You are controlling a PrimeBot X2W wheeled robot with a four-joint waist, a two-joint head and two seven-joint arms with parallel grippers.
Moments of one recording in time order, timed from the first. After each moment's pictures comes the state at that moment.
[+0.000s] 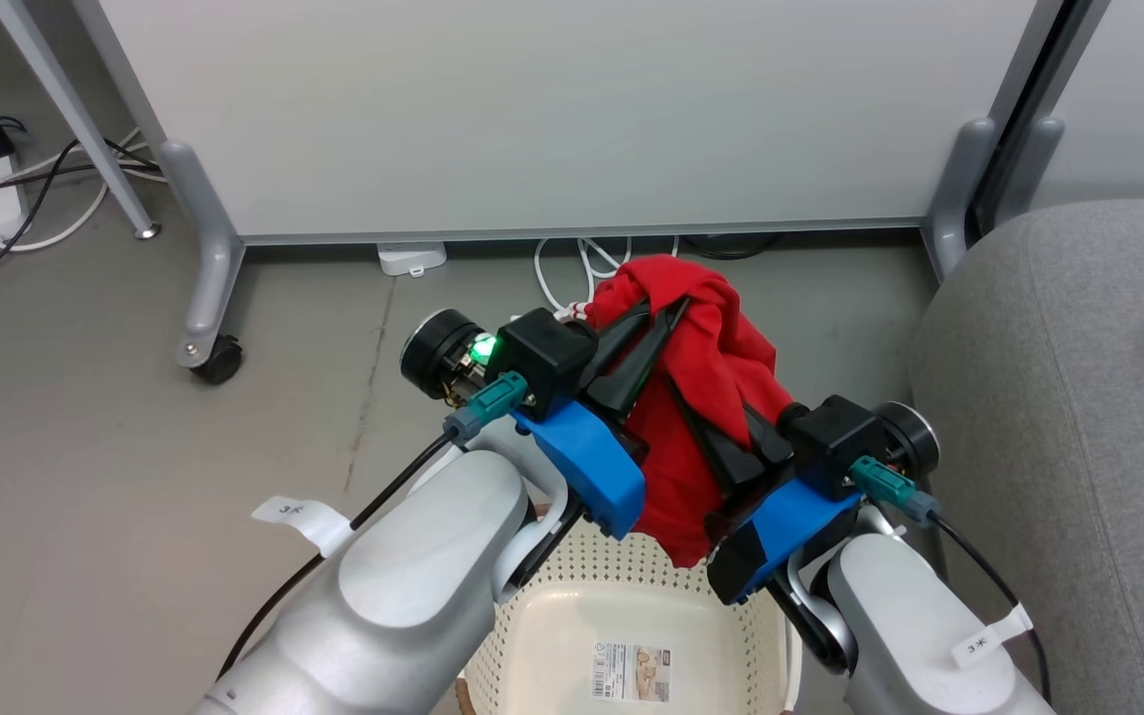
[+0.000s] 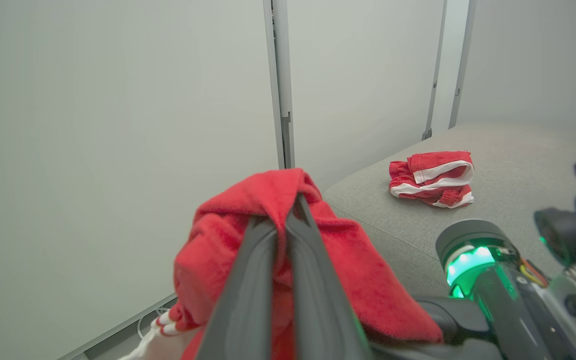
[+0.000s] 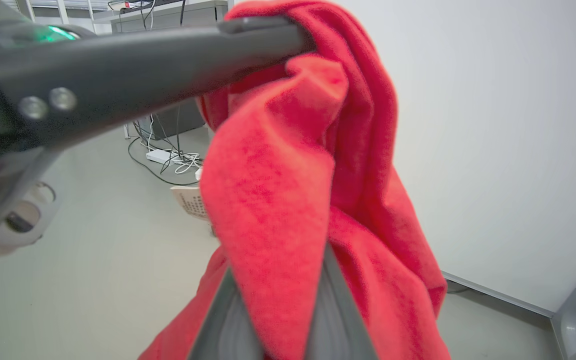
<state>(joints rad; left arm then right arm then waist) -0.74 0.08 -0.89 0.59 -0.57 -0.10 -0.26 -0.48 -0.05 0.42 0.52 0.17 0.13 -0.26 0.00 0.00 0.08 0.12</state>
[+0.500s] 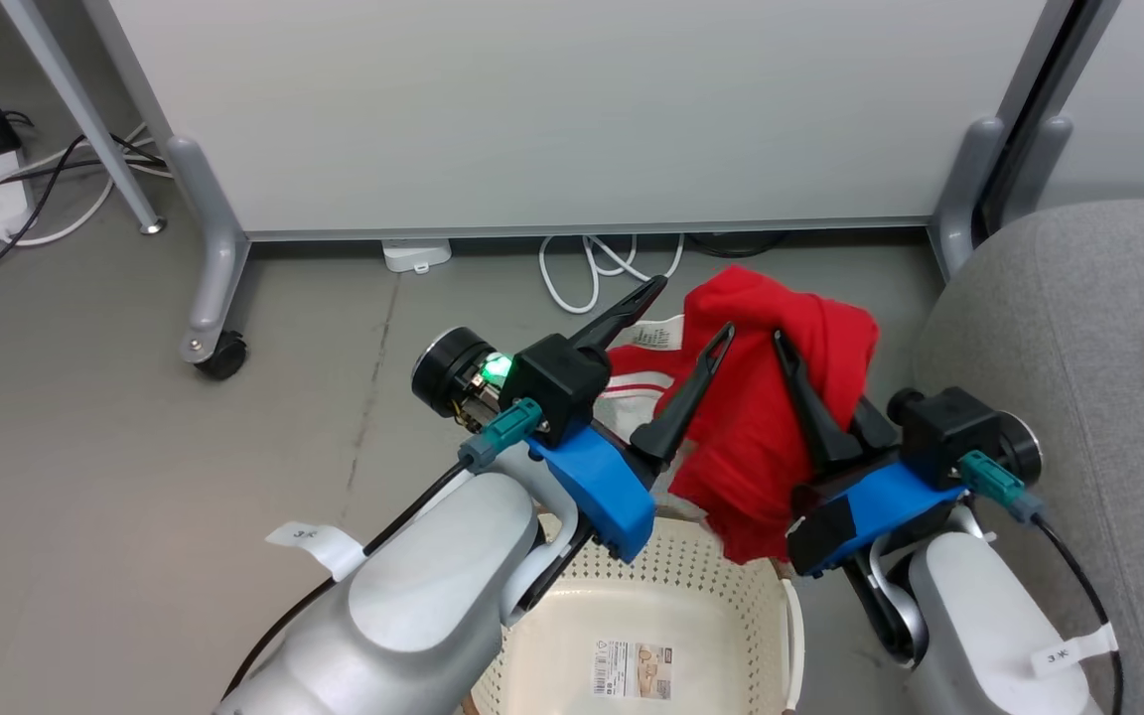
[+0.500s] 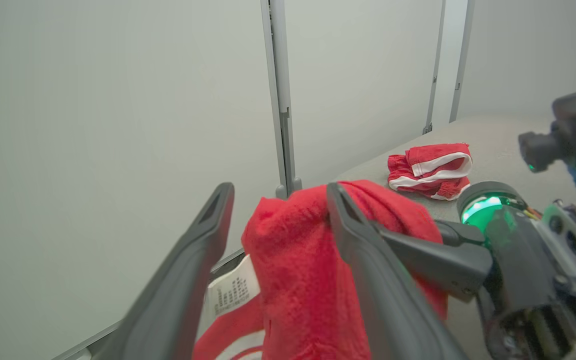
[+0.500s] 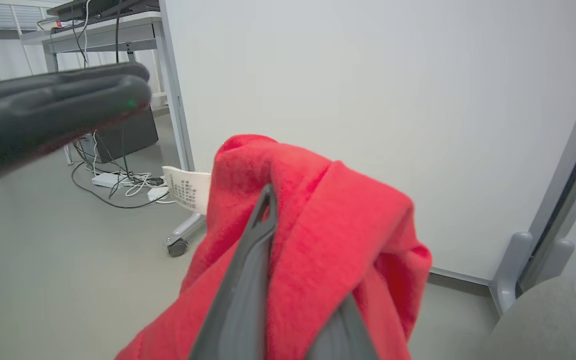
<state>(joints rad) -0.72 0.08 -0.91 0.56 -0.55 -0.08 -0.26 -0.42 -0.05 0.22 0.47 0.12 0.13 -0.26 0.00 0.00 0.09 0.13</state>
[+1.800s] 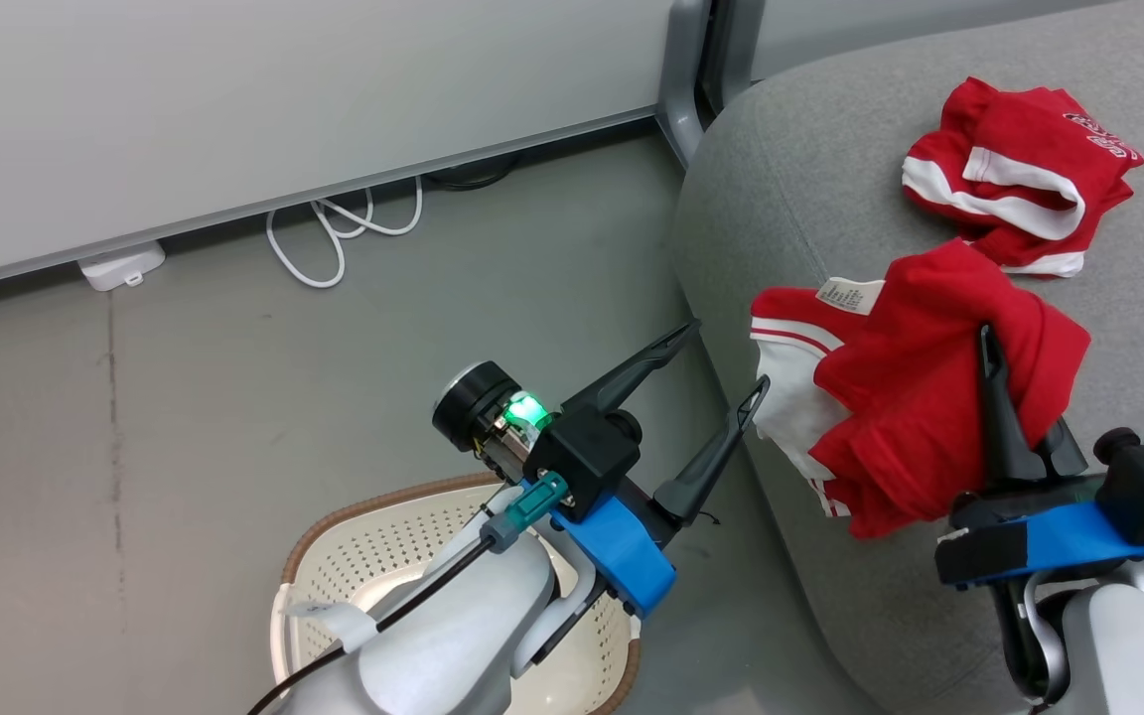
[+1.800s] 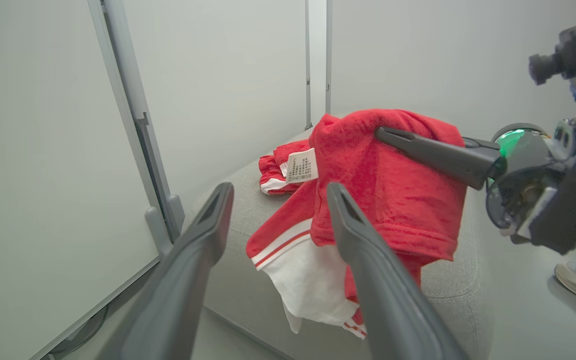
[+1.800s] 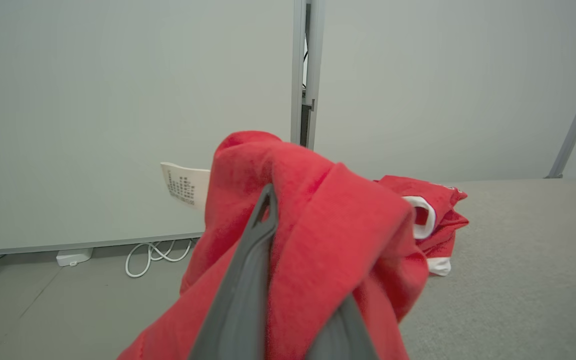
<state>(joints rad) -0.62 0.10 -0.89 0.42 -0.40 -0.08 -0.26 -0.24 -0.07 -0.07 0.20 0.07 0.13 -0.26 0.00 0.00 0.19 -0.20</state>
